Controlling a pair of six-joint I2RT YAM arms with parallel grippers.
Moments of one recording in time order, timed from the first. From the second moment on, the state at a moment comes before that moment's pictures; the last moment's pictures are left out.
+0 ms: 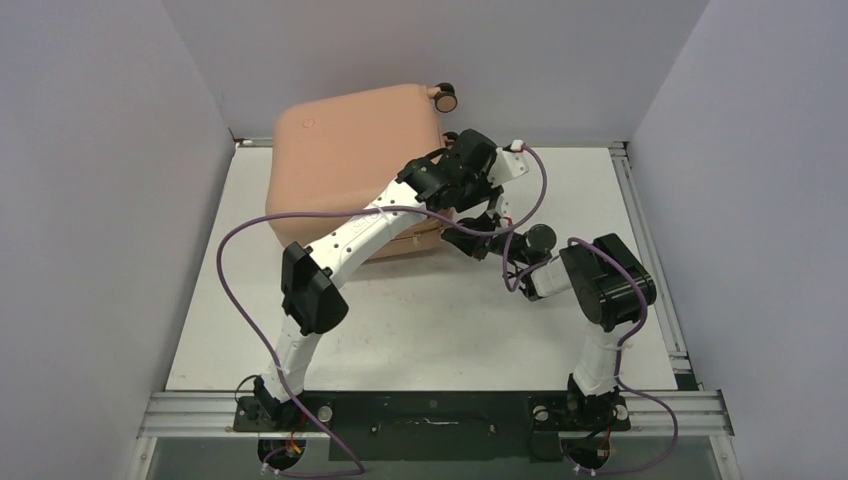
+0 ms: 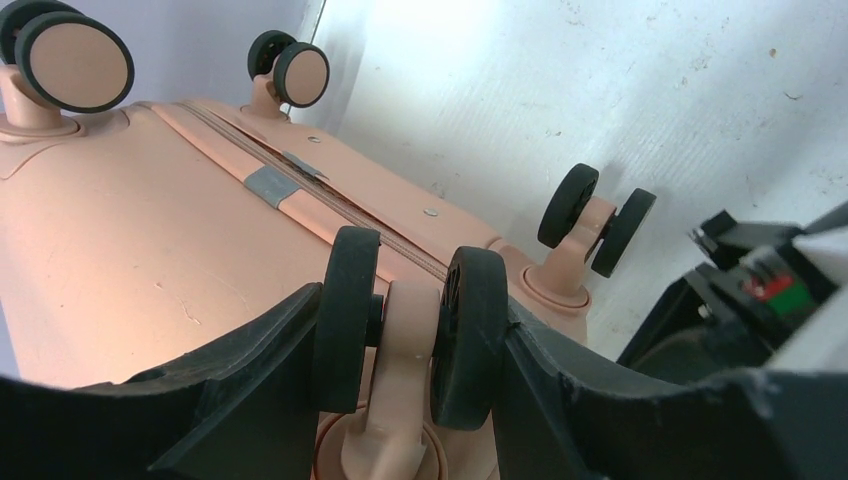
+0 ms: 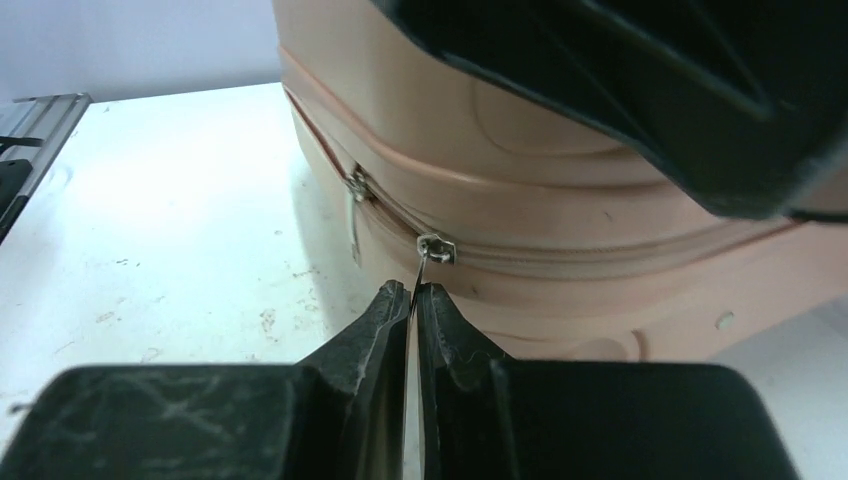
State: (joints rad) left arm -0.86 2.13 2.25 -0.81 -0.29 0.50; right arm 0.34 1.90 0.65 1.51 -0.94 0.21
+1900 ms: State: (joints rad) left arm -1.06 2.27 2.28 -0.63 -0.46 0.43; right arm 0.34 1.28 0.83 -0.85 -0.91 -1.77
